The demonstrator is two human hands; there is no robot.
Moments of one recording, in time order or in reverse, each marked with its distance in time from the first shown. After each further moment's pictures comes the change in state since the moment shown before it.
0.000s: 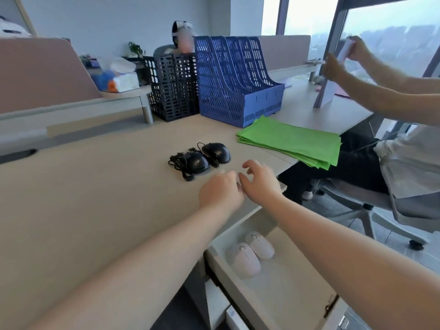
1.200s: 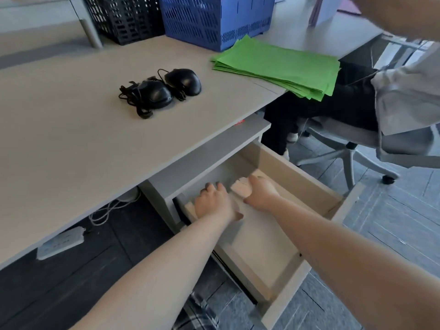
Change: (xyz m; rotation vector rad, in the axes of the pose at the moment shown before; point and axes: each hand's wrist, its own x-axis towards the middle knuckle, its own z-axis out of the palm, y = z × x) left_hand -0.057 -0.003 0.169 0.158 -0.520 -0.250; right_hand -0.071 0.140 0.076 -0.214 -0.537 0.335
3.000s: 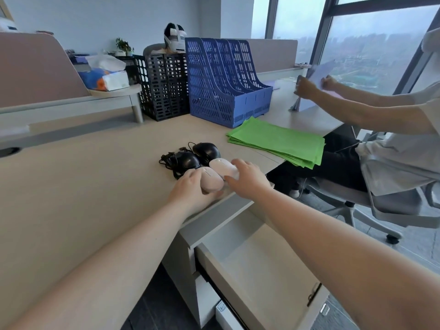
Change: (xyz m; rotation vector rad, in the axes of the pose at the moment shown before) left_hand -0.009 -0.077 -0.171 -0.371 0.433 0.282; right_hand -0.024 -0.128 -0.126 0.000 0.445 -0.319
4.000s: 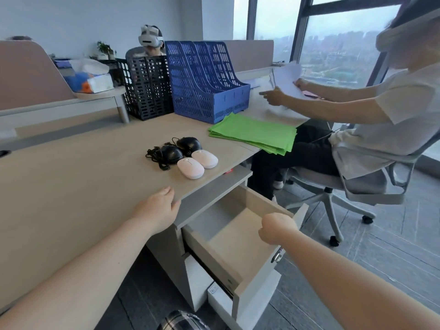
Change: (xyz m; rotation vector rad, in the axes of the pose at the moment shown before) left_hand -0.081 -0.023 -0.016 0.392 -0.229 -0.006; right_hand -0.144 0.100 0.014 -0.438 -0.433 0.276
